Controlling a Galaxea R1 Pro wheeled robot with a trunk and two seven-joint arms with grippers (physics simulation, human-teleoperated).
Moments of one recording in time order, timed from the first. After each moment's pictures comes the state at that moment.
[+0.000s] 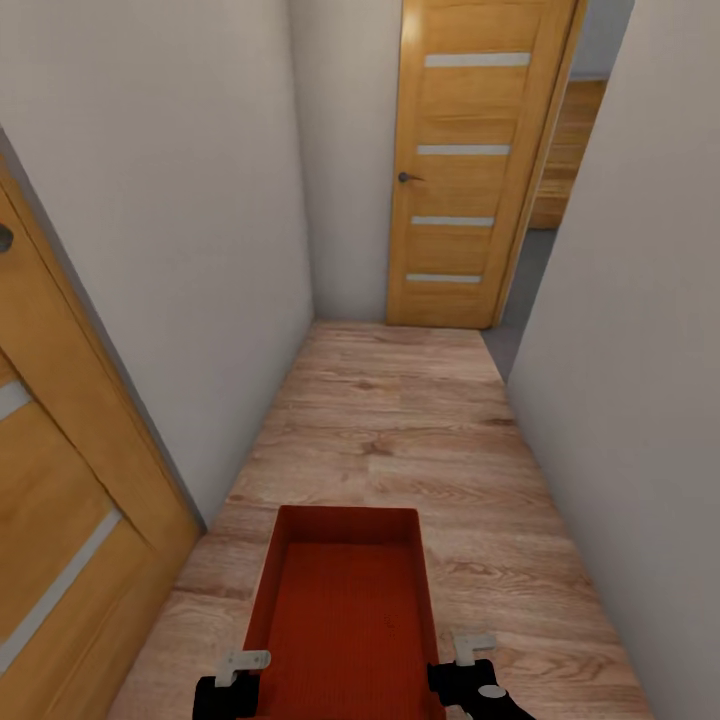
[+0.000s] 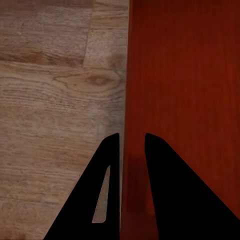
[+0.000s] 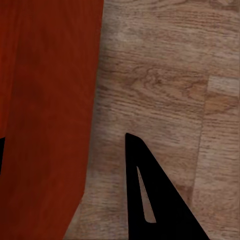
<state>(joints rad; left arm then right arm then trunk) -0.34 -0.03 -0.04 -0.34 0.00 -0.22 0.10 -0.49 0.09 0.08 -0.19 0.02 -0.05 -0.10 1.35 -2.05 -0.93</state>
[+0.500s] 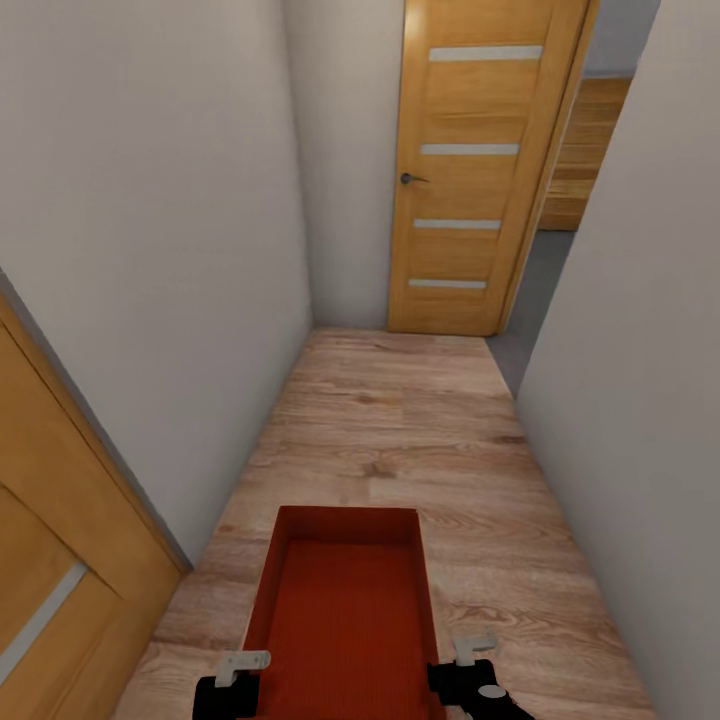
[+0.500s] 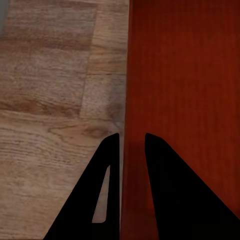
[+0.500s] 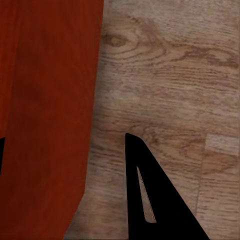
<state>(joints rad) -0.34 -0.03 -0.04 -0.34 0.00 -0.22 0.10 -0.49 0.09 0.08 -0.19 0.02 -0.05 -0.10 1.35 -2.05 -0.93</state>
